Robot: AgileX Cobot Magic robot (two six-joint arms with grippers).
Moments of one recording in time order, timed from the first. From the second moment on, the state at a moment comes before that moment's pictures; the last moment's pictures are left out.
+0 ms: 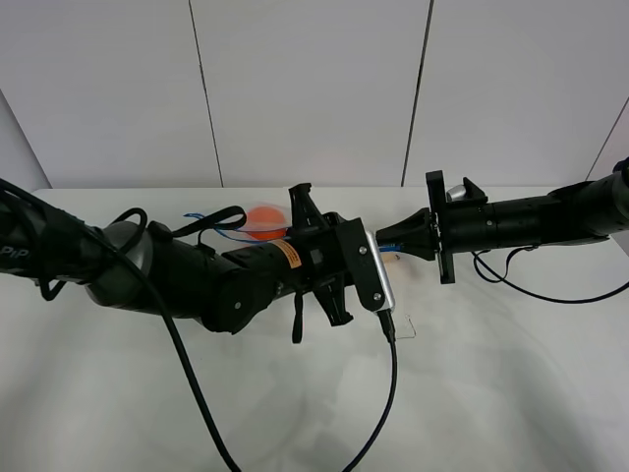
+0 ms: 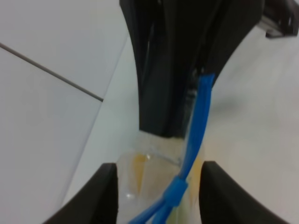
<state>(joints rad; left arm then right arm) -0.82 1.89 -0.94 -0.15 -0.64 0.99 -0.02 2.07 -1.09 1.51 1.21 -0.85</state>
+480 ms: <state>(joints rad) -0.81 1.89 -0.94 -0.14 -0.64 1.02 -0.02 2.07 -1.09 1.52 1.21 -0.85</state>
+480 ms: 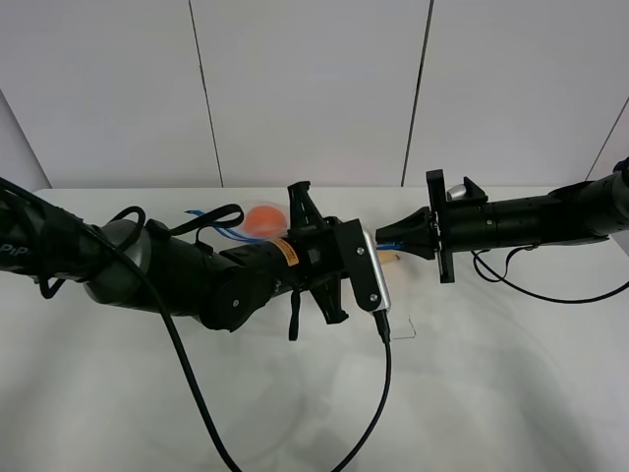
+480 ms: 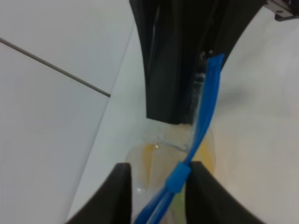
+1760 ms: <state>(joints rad) -0.77 1.89 -0.94 -0.07 -0.61 1.06 -0.02 2.07 -1.09 1.53 1.20 -0.85</state>
